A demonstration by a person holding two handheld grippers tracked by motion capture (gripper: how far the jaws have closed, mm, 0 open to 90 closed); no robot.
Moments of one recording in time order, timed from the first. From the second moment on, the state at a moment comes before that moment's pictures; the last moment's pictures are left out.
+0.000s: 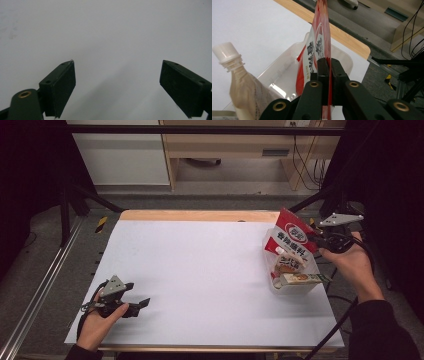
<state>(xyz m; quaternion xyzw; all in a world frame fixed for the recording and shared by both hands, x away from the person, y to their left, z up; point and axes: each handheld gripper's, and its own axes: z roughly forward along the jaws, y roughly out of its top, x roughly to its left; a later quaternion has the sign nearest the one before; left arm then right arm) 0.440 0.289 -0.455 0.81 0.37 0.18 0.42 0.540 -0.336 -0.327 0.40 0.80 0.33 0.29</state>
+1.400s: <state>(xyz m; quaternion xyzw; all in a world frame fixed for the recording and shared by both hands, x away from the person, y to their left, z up) 0.439 0.289 -0.455 0.81 0.37 0.18 0.41 0.486 -0.255 -0.262 0.37 0.76 0.39 0.37</state>
